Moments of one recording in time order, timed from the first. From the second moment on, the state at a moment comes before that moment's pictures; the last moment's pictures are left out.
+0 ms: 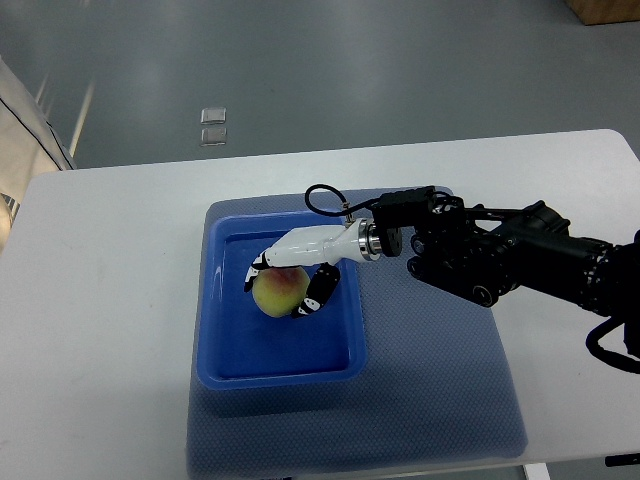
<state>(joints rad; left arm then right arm) -0.01 0.00 0.02 -0.15 0.00 0.02 0.08 1.08 0.00 0.03 0.69 -1.52 0.12 0.56</state>
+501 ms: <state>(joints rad) -0.01 0.00 0.02 -0.15 0.00 0.02 0.08 1.08 -0.01 0.03 0.69 -1.49 0.08 0.55</state>
